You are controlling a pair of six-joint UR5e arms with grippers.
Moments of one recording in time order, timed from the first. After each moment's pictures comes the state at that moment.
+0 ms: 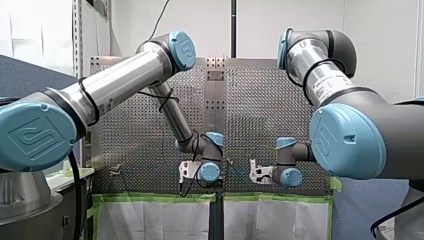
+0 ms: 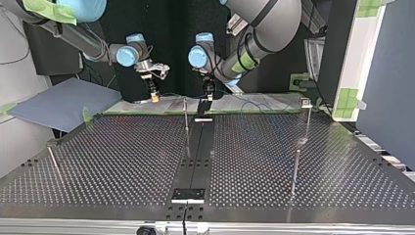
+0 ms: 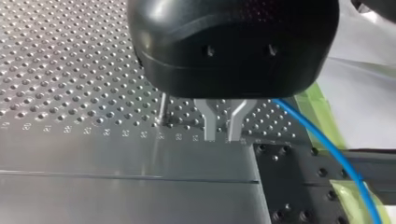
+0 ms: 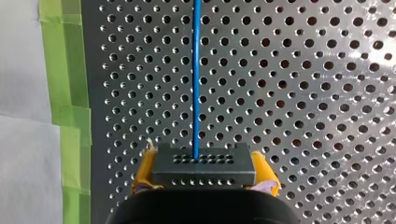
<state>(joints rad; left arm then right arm) -0.65 -2.55 -1.52 -2.44 -2.25 -1.63 1.89 -0.63 1.73 -0.93 1.31 1.53</state>
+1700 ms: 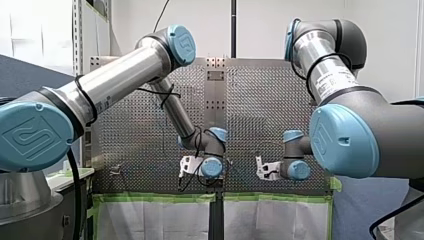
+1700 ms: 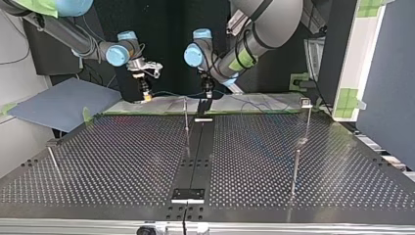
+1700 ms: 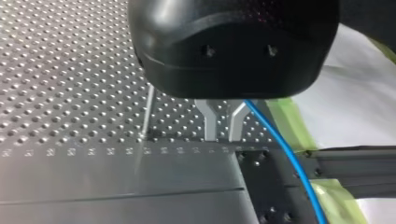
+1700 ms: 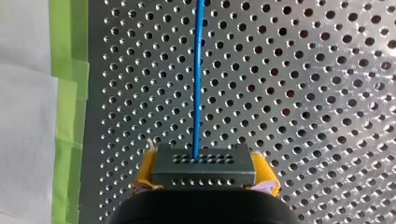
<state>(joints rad) -0.68 -2.52 -1.52 -2.54 -2.28 -1.56 1.84 -0.70 1.78 -0.86 1.30 1.42</state>
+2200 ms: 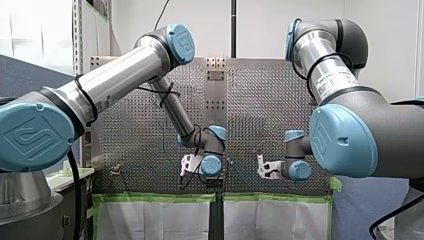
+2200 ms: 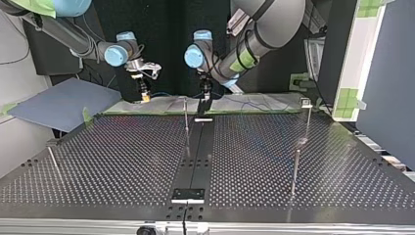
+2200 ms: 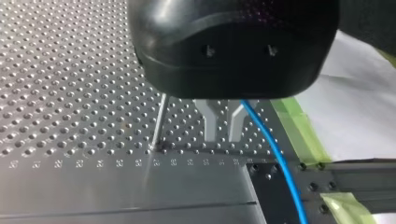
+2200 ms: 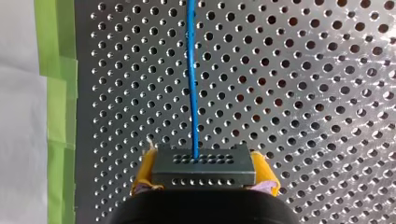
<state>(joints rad) -0.67 -2.51 -1.52 -2.54 -2.22 -1.56 1.83 -0.70 1.78 -0.89 1.29 1.47</state>
